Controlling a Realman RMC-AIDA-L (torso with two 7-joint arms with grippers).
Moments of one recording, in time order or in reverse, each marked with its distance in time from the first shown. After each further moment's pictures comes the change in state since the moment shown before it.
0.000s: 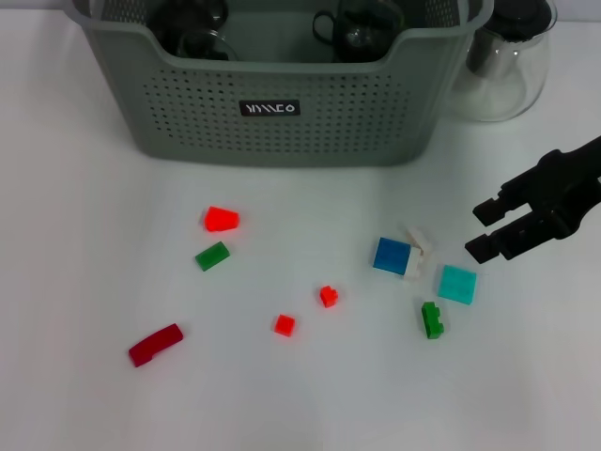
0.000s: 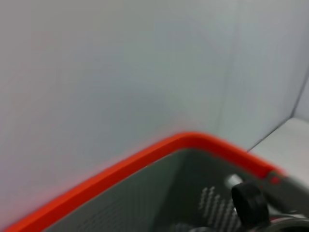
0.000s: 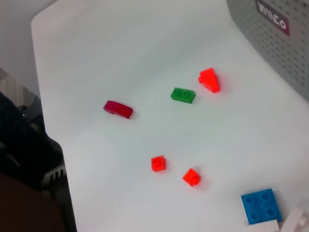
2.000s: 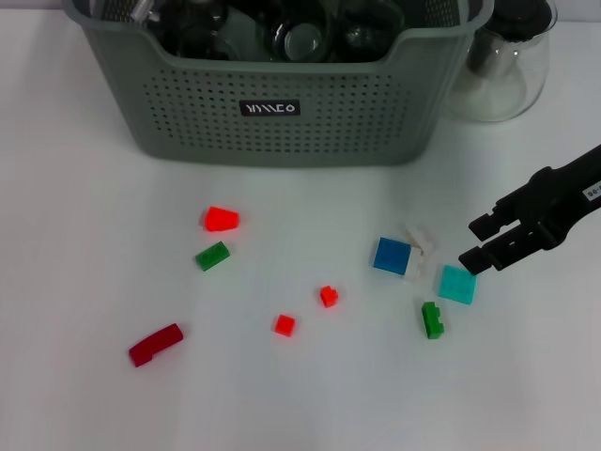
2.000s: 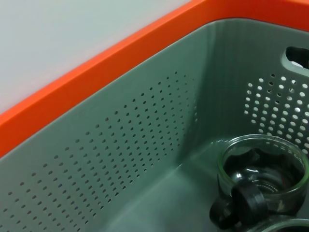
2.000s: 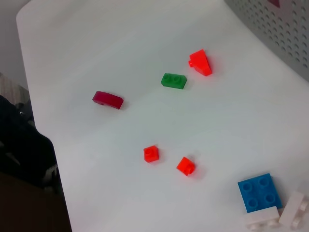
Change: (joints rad) left arm -0.075 -0.106 0.161 -0.489 0.221 -0.509 0.114; right arm 0.021 -0.005 -0.021 0.107 -0.026 0.066 0.010
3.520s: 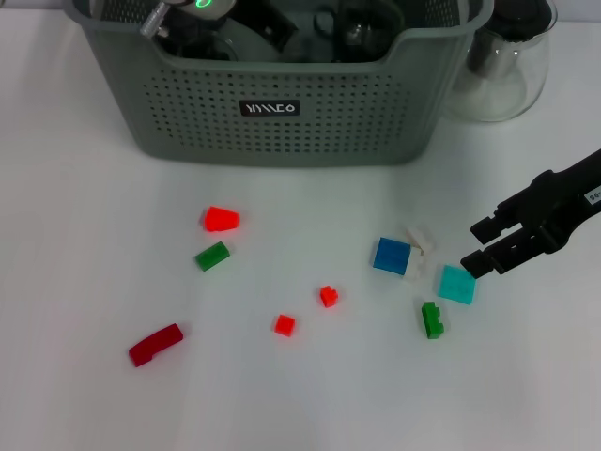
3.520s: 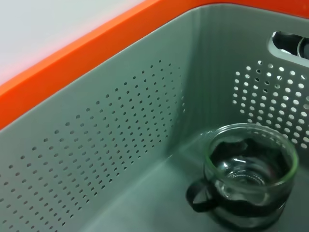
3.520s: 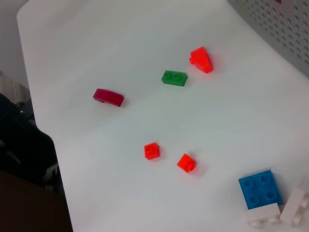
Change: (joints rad) left arm 0.009 -0.023 0.013 -0.001 0.016 -0.010 -0.002; right arm -0.007 0.000 -0.002 0.000 0.000 -0.001 -0.007
